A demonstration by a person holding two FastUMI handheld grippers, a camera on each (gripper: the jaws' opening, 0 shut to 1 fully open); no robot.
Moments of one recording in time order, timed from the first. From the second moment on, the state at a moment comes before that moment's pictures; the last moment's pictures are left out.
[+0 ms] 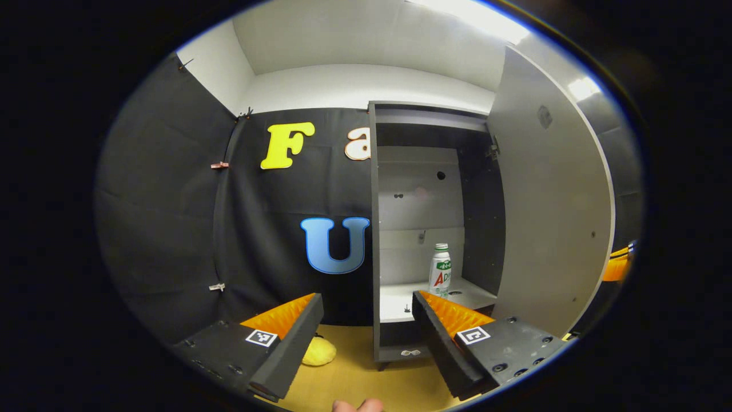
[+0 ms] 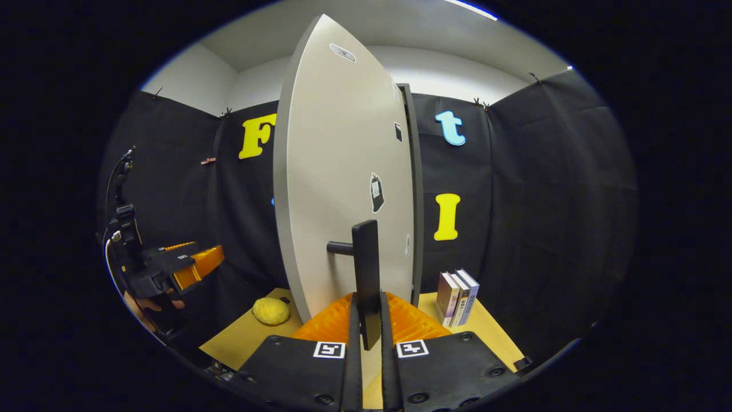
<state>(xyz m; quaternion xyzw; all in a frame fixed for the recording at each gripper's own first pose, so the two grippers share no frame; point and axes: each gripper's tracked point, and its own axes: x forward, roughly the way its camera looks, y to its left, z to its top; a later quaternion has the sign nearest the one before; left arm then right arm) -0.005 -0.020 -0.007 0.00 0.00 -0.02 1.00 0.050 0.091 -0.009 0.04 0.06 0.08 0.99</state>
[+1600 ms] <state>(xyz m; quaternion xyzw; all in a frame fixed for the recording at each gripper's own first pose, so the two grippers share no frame) 0.045 -0.132 0.013 -0.01 -0.02 -0.11 0.99 0.045 0.012 0.011 0.04 0.00 -0.05 1.00</state>
